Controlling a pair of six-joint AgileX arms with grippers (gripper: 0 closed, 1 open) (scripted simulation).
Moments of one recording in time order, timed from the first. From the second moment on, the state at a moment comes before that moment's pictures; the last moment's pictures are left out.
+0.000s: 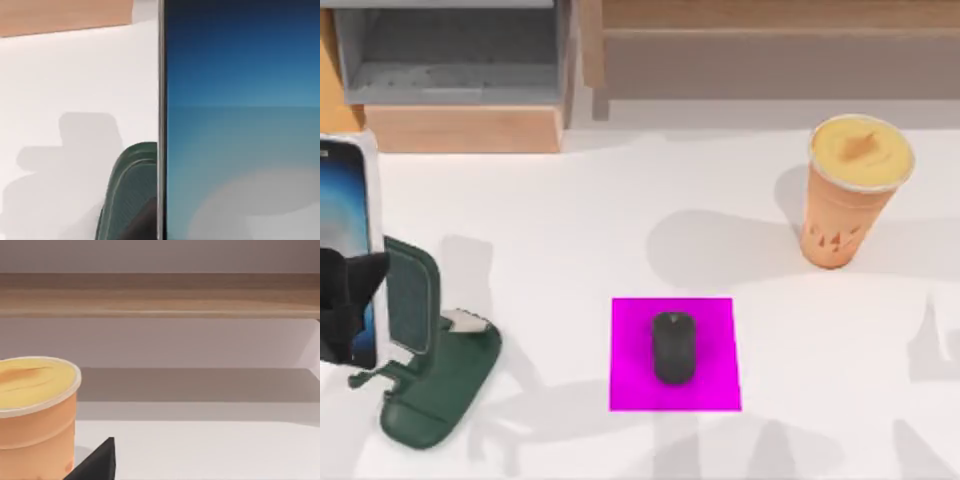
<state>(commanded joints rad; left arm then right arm) -0.14 0.61 0.76 -0.77 0.29 -0.04 0.00 0.00 0.00 0.00 0.00 0.00</state>
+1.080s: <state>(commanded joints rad) -0.08 0.30 0.57 -0.56 0.31 0.13 0.00 0.00 0.00 0.00 0.00 0.00</state>
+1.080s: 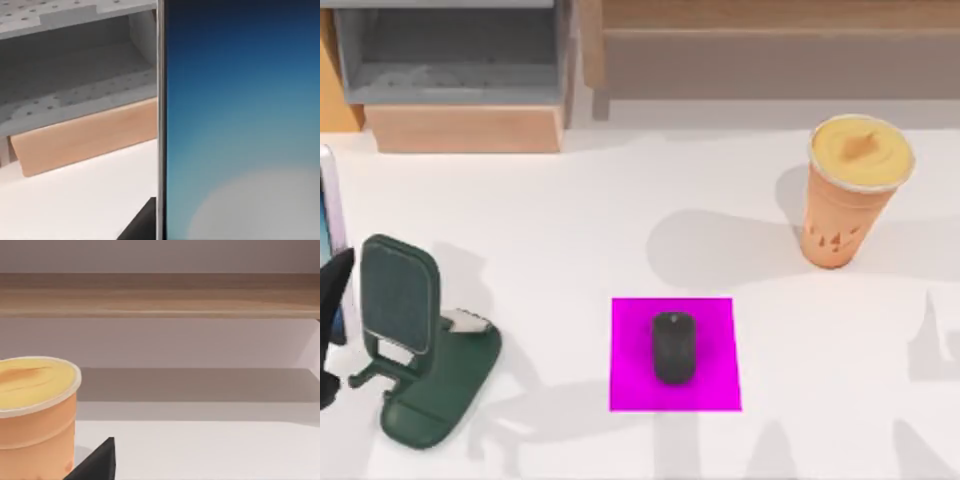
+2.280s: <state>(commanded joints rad) -0.19 0.54 0.38 -0.32 0.21 0.11 0.00 0.00 0.00 0.00 0.00 0.00</state>
